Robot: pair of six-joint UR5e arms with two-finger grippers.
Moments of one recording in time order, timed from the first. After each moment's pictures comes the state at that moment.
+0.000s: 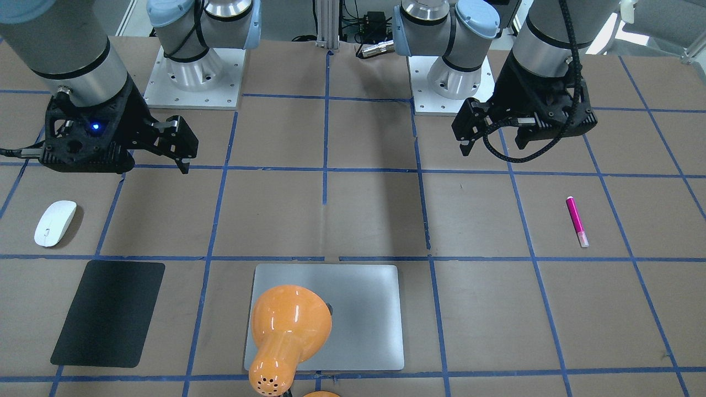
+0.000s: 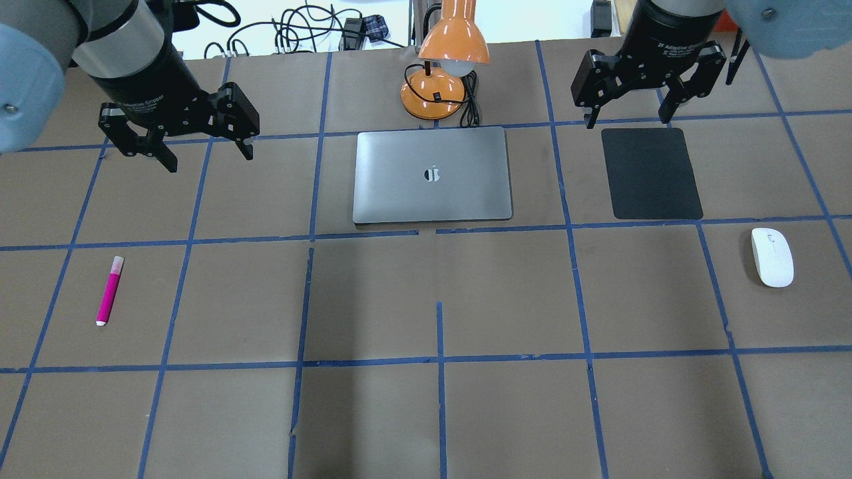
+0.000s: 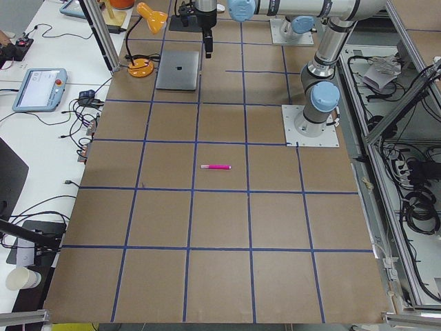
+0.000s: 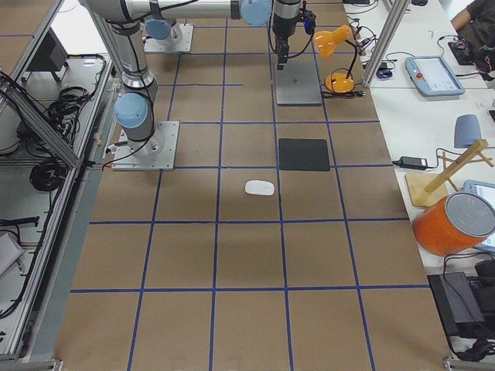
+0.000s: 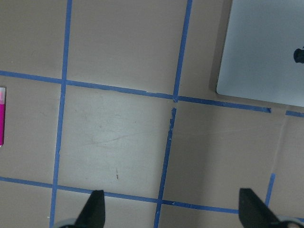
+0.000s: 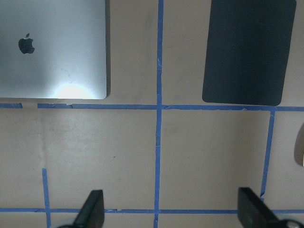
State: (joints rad) left arm -1.54 -1.58 -1.55 -1.58 1.59 -0.12; right arm 1.57 -1.44 1.43 -1.54 -1.58 -0.03
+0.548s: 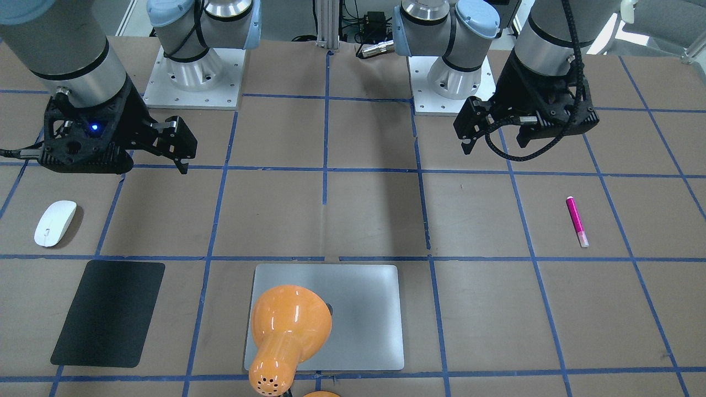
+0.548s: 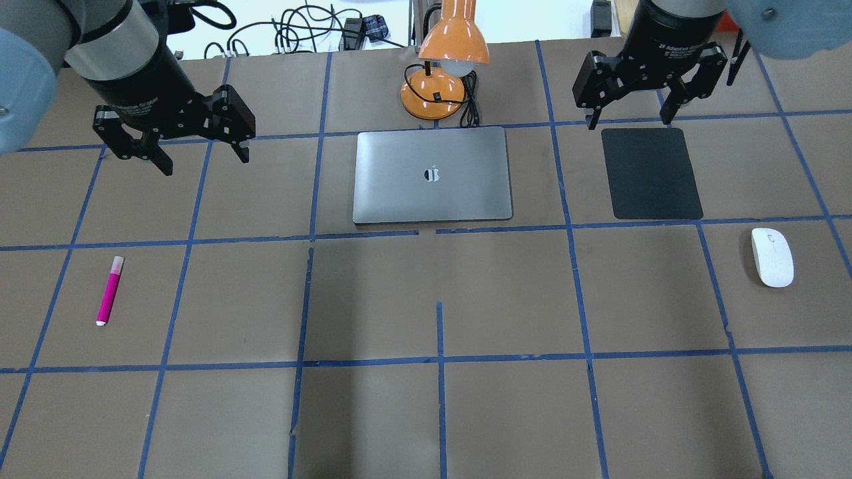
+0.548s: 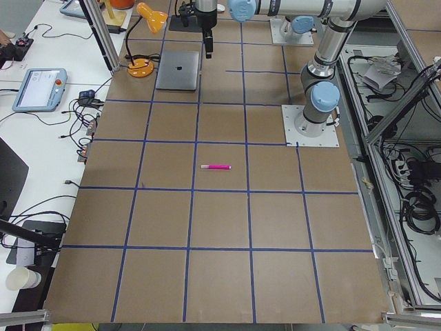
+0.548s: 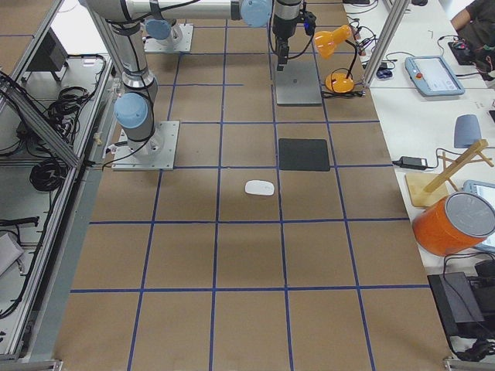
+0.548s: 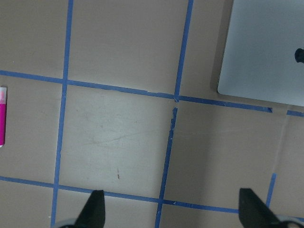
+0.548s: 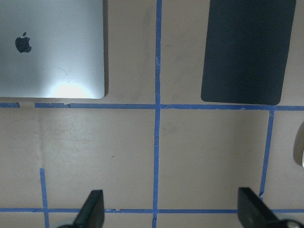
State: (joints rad) left arm -1.52 -1.56 -1.56 -1.61 1.60 -0.12; right arm 1.56 -1.44 1.43 -1.54 -1.58 -0.03
